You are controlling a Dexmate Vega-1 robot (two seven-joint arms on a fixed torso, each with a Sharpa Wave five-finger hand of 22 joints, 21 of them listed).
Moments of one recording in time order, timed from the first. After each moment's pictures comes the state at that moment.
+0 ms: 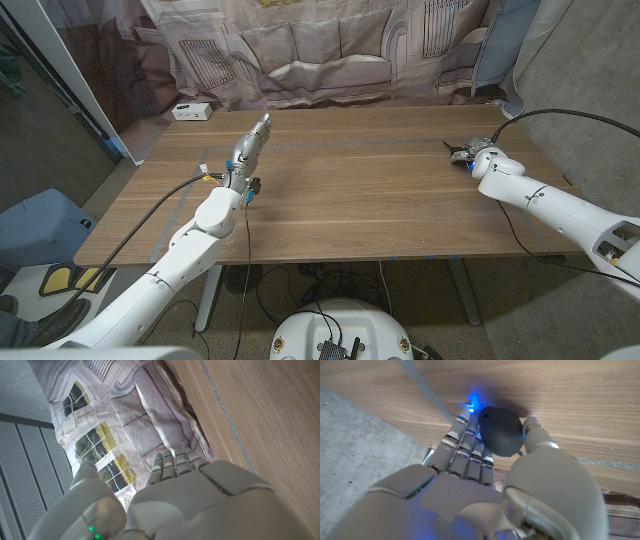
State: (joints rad) left arm 1.04 0.59 0.33 -1.68 -0.42 -0.26 0.26; left_hand 0.23 0.07 0.21 -0.09 0.18 0.15 0.11 0.19 0.18 0.13 0.09 0.22 0.19 0.07 0.09 0.19 0.17 0.01 0.06 0.20 0.17; right arm -0.45 -0.78 -0.81 -1.30 -0.29 -0.64 -0.06; right_hand 0.81 0.00 0.39 -0.18 0.19 0.51 0.09 0.27 0.21 0.62 0.08 0.30 0.22 0.67 -0.05 0.38 0.22 0.89 -0.02 0.25 0.16
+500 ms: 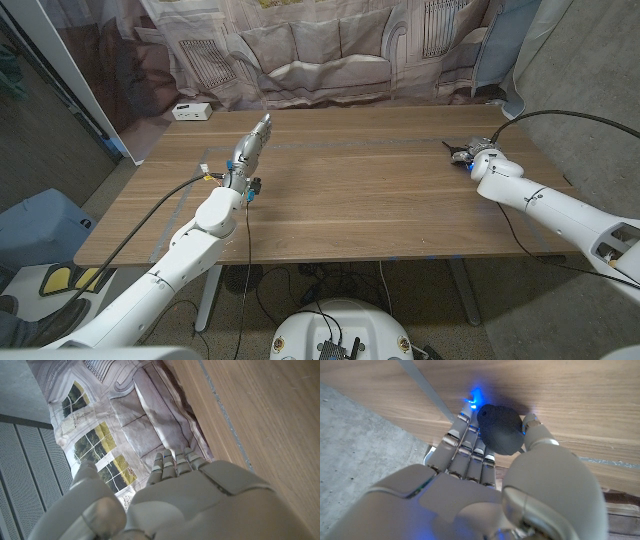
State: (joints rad) left arm 1.04 0.59 0.33 -1.68 -0.42 -0.25 0.26; left_hand 0.23 0.07 0.21 -0.09 0.18 0.15 0.11 0.19 0.18 0.13 0.09 0.22 0.19 0.07 0.09 0.19 0.17 0.01 0.06 0.20 0.17; right arm -0.47 -0.77 -0.81 -1.30 -0.30 -0.65 -0.10; right_hand 0.86 0.01 0.39 -0.17 0.19 0.59 0.07 0.28 0.21 0.70 0.04 0.32 0.22 0.74 -0.08 0.41 0.24 0.95 -0.04 0.26 0.17
